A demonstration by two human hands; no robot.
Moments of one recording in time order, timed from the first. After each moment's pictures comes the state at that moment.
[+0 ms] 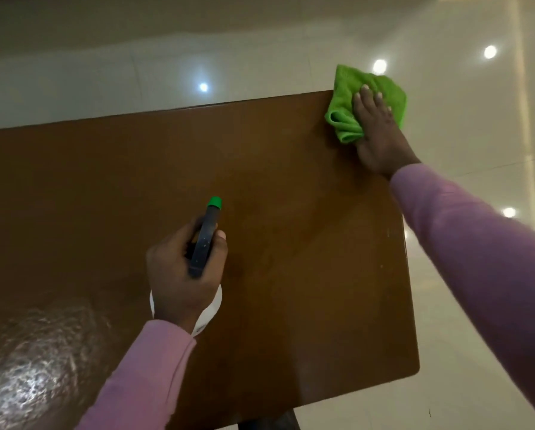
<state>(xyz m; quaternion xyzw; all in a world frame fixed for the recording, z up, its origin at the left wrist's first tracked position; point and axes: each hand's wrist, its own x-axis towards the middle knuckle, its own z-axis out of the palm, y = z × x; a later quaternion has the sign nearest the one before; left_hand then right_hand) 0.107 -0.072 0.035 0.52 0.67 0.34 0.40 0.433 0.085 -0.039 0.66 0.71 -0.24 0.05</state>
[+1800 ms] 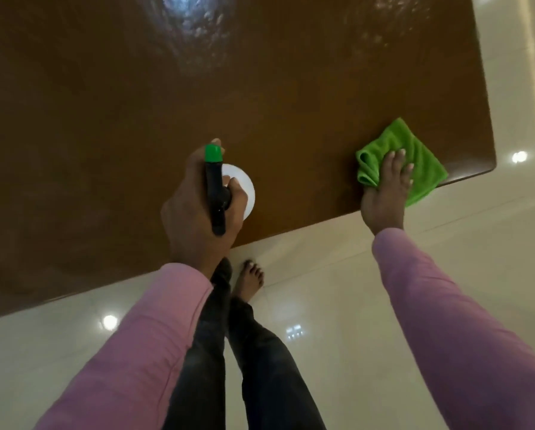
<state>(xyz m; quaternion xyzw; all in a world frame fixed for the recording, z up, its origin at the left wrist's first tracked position) -0.069 -0.345 0.051 0.62 0.65 0.30 0.32 0.222 -0.375 -0.044 0.86 0.47 -0.21 -0.03</state>
